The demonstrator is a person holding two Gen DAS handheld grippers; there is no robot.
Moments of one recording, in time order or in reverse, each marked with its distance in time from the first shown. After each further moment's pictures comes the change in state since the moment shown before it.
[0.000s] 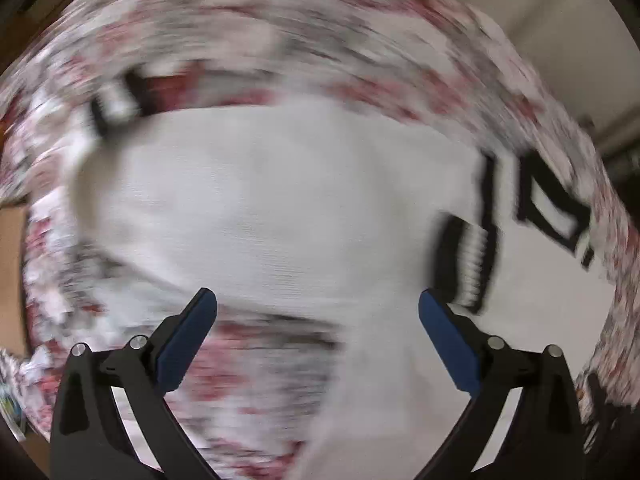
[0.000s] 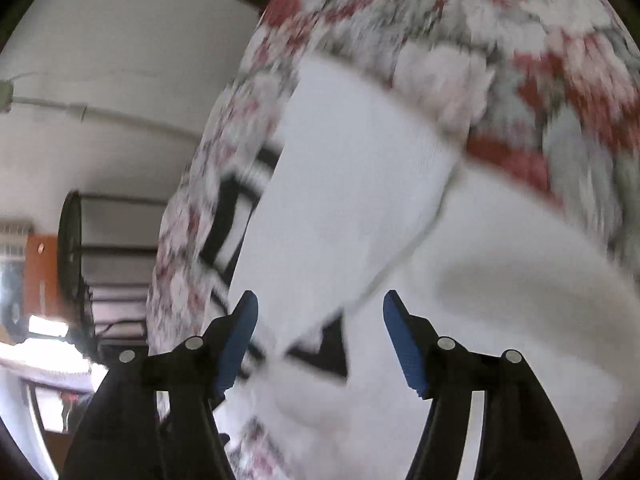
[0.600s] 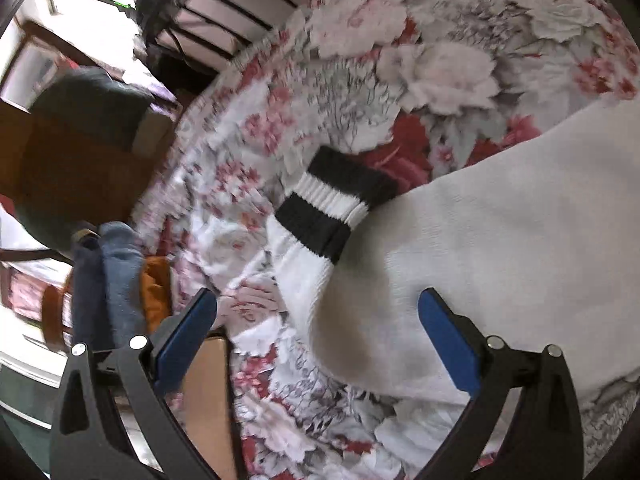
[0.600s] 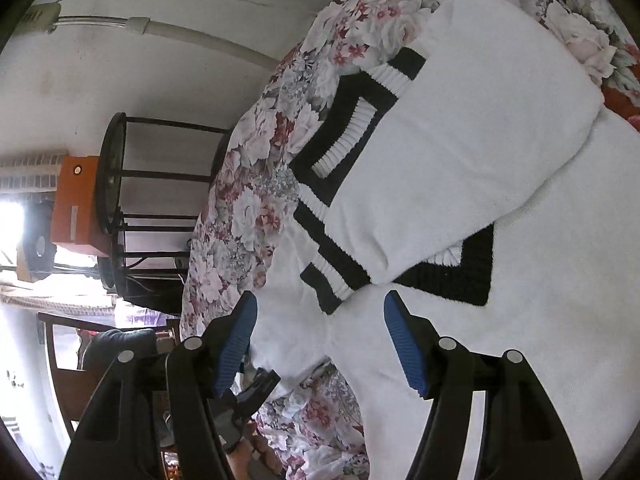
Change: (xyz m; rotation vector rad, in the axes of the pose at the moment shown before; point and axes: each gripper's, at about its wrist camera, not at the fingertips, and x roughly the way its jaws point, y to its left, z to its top) left arm 0.017 0.070 0.025 0.338 -0.204 0.710; right arm 0.029 0.088 -0.040 -0.131 0.164 0.121
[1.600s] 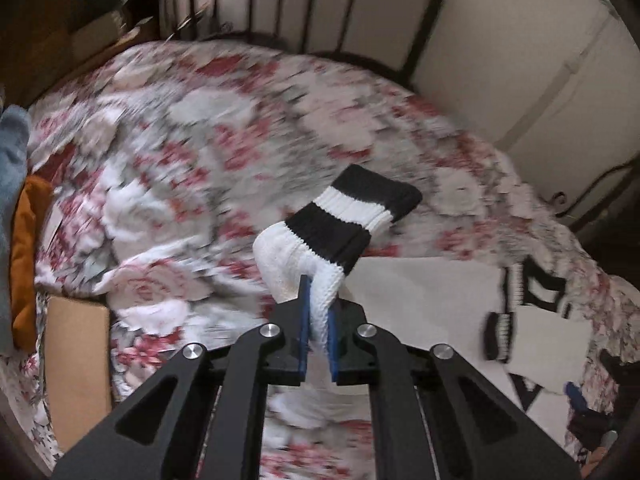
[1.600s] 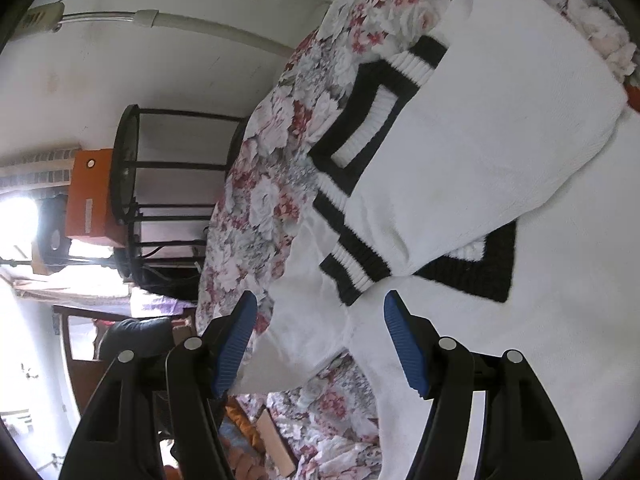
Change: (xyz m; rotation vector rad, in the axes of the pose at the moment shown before) left arm -0.035 0.092 -0.016 -0.411 -0.158 -0.782; right arm 0.006 0.002 0.004 -0.001 0.071 0.080
